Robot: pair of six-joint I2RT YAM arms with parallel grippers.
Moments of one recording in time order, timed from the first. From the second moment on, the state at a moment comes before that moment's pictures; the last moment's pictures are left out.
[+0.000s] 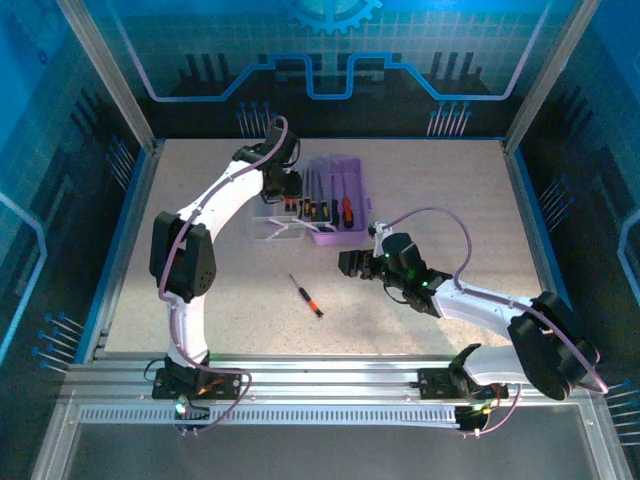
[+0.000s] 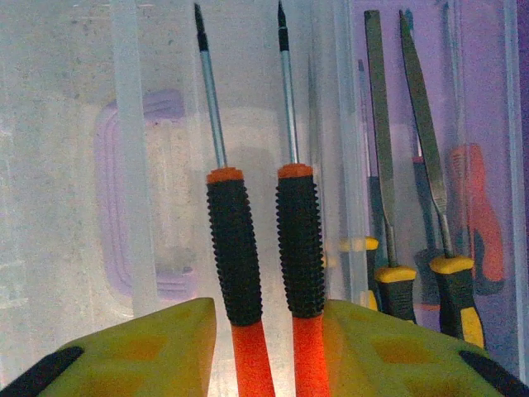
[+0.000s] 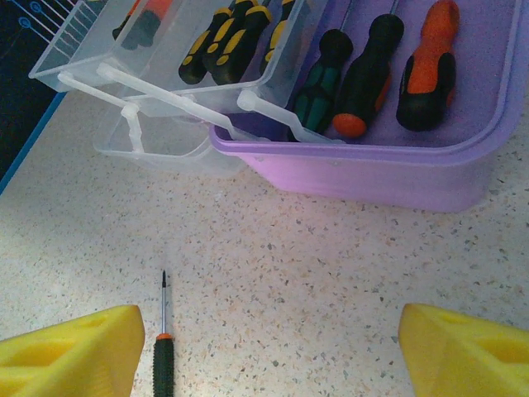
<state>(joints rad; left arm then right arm) -0.35 2.01 1.80 -0.88 -0.04 -0.41 0.65 1.29 0.53 0.25 -0.05 0.54</state>
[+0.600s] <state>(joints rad) -0.37 1.52 1.52 -0.77 -0.02 -0.43 0.65 1.29 0.53 0.24 -0.06 0.56</state>
